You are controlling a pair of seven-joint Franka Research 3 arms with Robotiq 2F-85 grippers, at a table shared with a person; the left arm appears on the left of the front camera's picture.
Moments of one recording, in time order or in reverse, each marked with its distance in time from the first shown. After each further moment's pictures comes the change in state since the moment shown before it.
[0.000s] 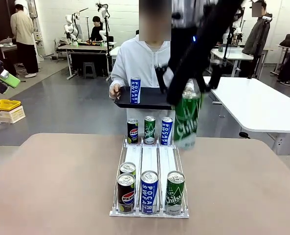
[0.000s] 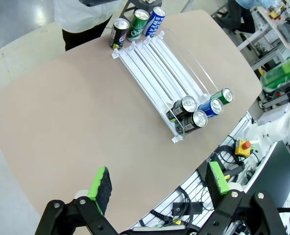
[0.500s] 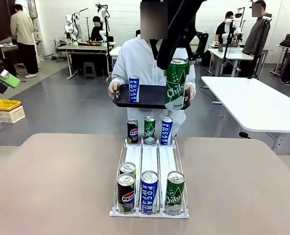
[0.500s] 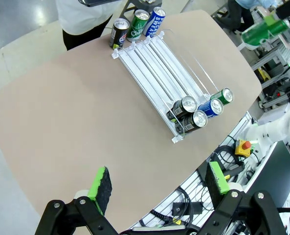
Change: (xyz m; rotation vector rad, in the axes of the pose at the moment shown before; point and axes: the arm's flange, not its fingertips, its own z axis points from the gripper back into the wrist) left arm 0.000 0.000 0.000 0.000 0.000 0.000; right arm 0.096 0.011 0.020 0.023 -0.106 -0.019
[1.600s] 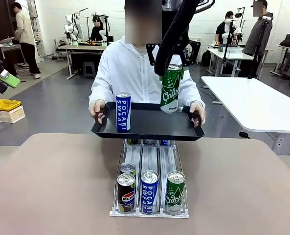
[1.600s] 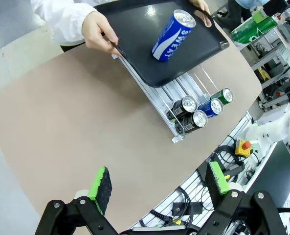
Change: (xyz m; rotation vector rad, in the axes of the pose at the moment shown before) left arm 0.000 0.000 0.000 0.000 0.000 0.000; right arm 0.013 0.004 -0.015 0.010 0.010 0.030
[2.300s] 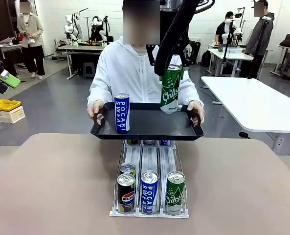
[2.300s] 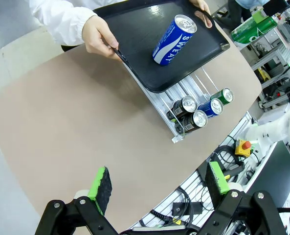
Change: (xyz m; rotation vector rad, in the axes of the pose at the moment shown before) left arm 0.000 0.000 0.000 0.000 0.000 0.000; right arm 0.000 0.000 0.000 0.000 0.000 0.000
